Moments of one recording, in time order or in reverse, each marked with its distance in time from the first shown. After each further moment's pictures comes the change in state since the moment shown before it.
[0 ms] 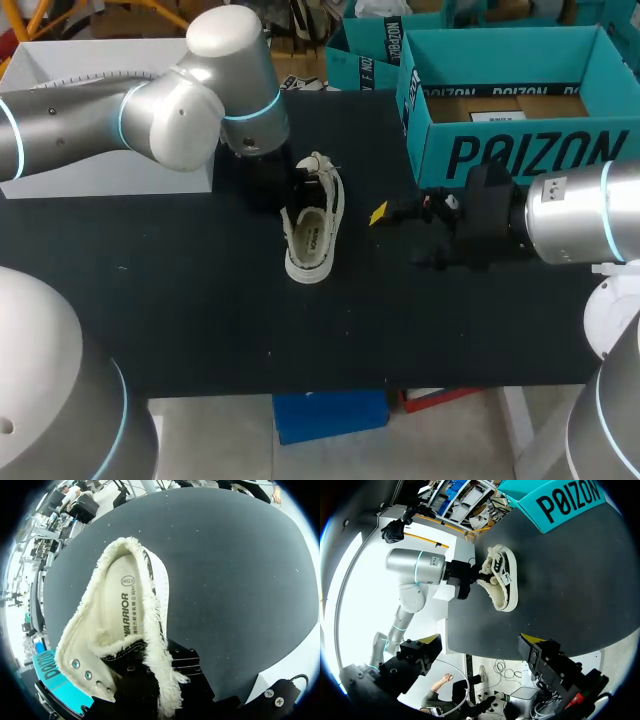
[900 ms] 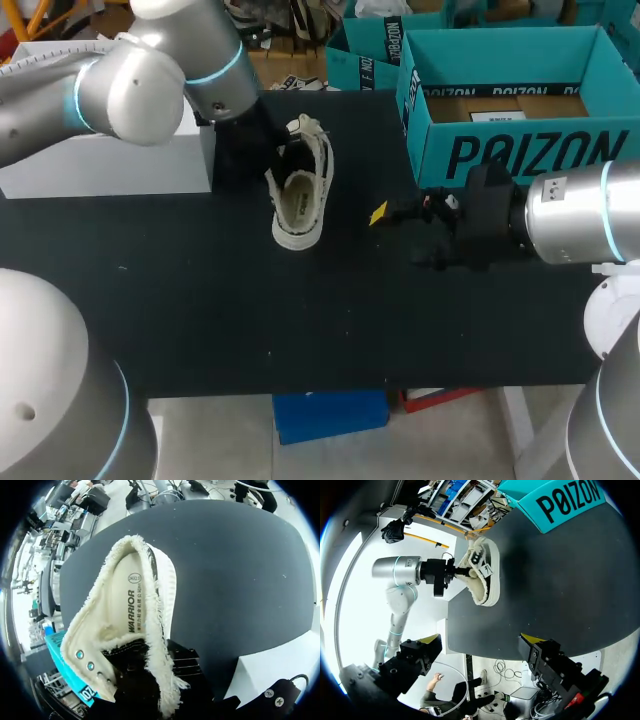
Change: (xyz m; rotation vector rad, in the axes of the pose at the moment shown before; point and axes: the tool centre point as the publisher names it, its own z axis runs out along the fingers) left arm -0.002 0.016 -0.084 -0.076 -0.138 -0.092; right arm 0.000 0.000 0.000 0.000 0.000 0.000
